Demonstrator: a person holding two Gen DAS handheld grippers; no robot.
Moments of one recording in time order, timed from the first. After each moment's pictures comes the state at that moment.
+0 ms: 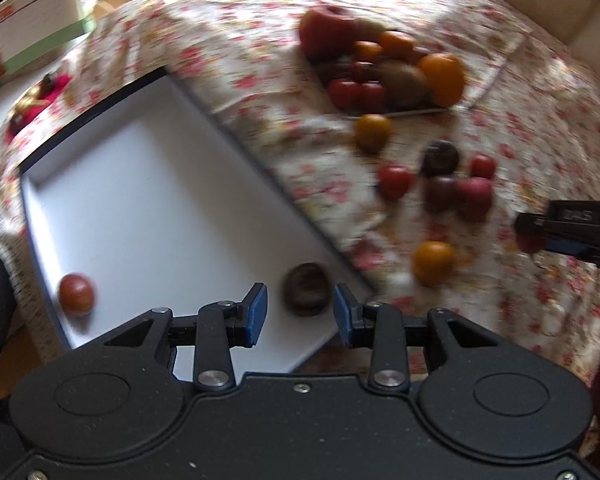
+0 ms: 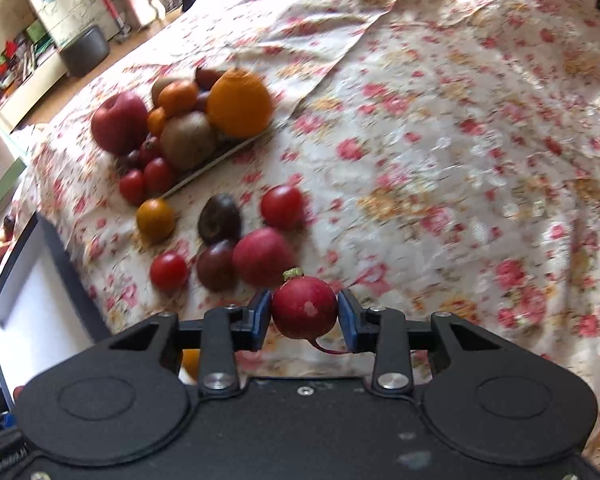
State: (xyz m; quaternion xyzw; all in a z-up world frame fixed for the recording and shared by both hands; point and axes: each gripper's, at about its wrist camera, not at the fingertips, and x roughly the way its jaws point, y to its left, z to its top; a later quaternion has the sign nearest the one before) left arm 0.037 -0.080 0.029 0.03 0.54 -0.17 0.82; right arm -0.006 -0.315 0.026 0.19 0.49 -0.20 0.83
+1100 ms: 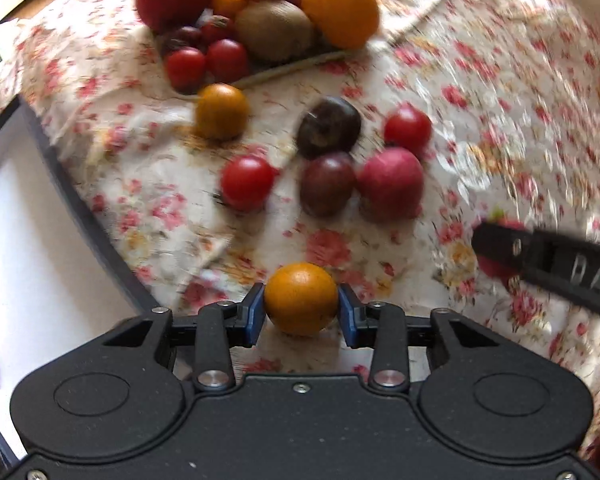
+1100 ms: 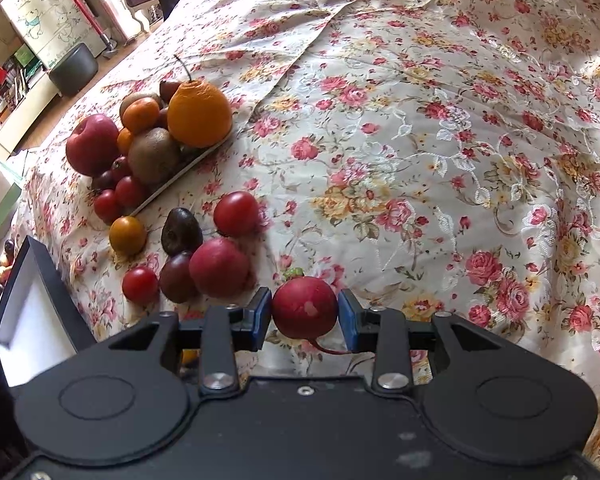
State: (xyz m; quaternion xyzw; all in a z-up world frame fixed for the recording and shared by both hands) left arm 0.064 -0.187 -0.015 0.08 0.58 -0.20 0.79; right arm -0.020 -0.349 0.018 0.23 0.49 -0.20 0.82
